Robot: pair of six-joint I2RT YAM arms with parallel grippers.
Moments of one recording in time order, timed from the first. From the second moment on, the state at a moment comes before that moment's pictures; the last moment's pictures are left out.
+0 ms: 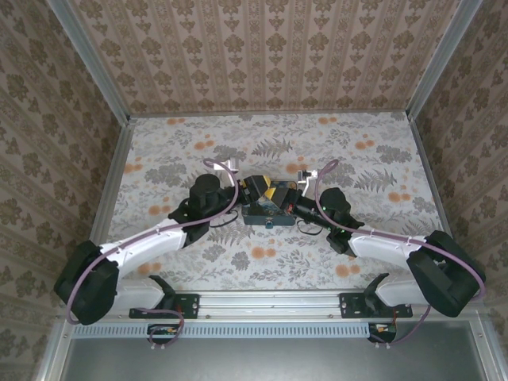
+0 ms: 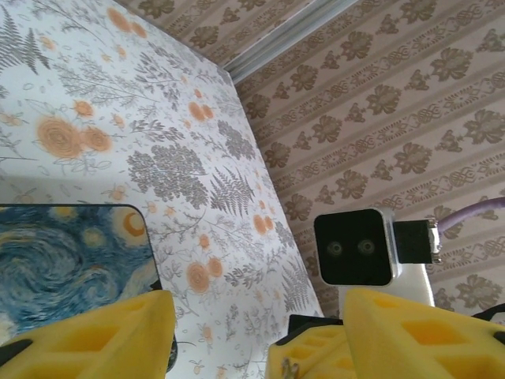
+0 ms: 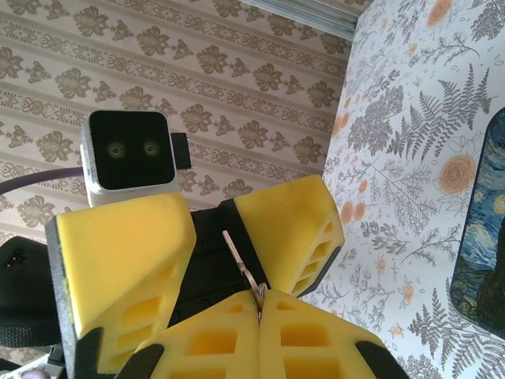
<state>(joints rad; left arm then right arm) -0.77 1.25 0.65 0.44 0.26 -0.95 0.64 1.31 0.46 0.83 -0.35 1.24</state>
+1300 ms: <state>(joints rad) -0.77 1.27 0.65 0.48 0.26 -0.95 0.63 1.34 0.46 0.86 -0.37 1.24</state>
